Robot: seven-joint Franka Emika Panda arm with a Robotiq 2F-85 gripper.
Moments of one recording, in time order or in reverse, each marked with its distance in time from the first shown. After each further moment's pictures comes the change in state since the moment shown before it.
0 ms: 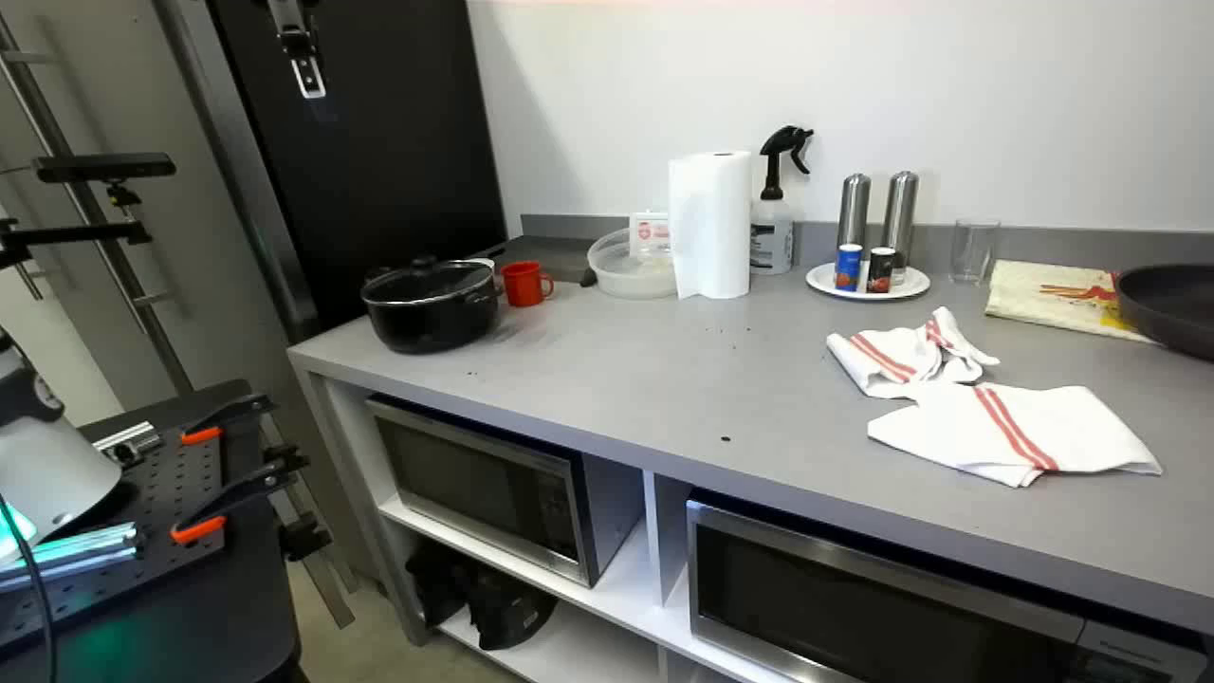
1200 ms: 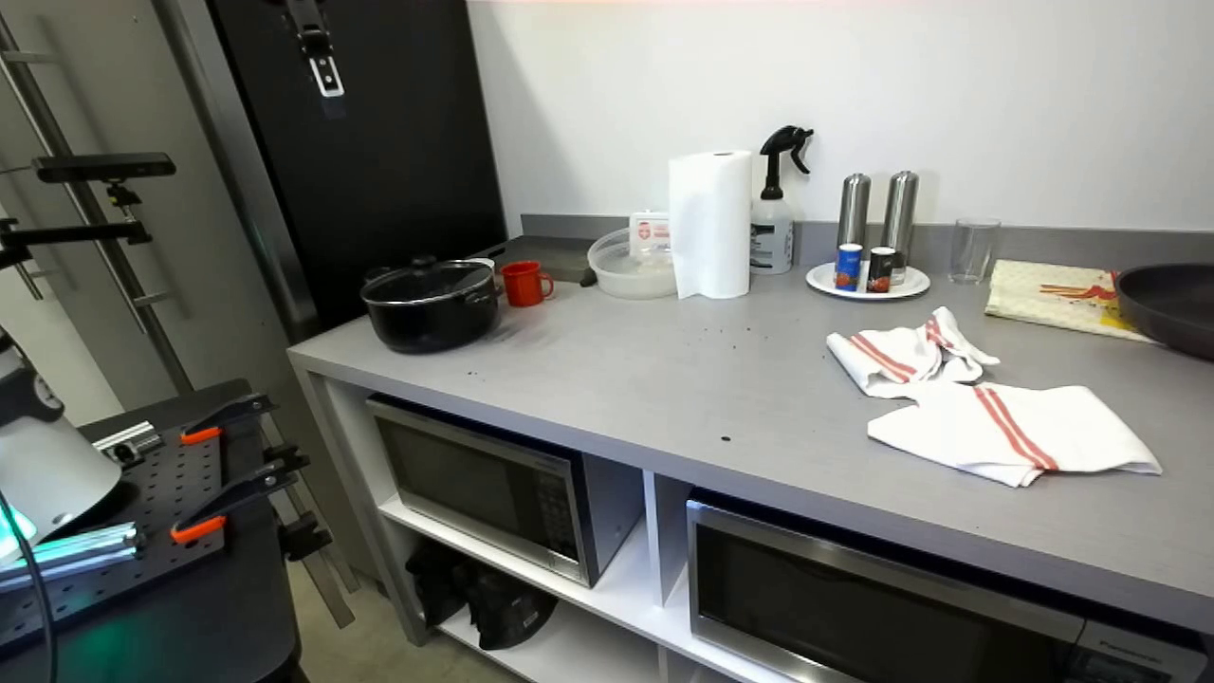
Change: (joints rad) arm 0.035 0.021 -0.045 0.009 -0.001 0.053 -0.071
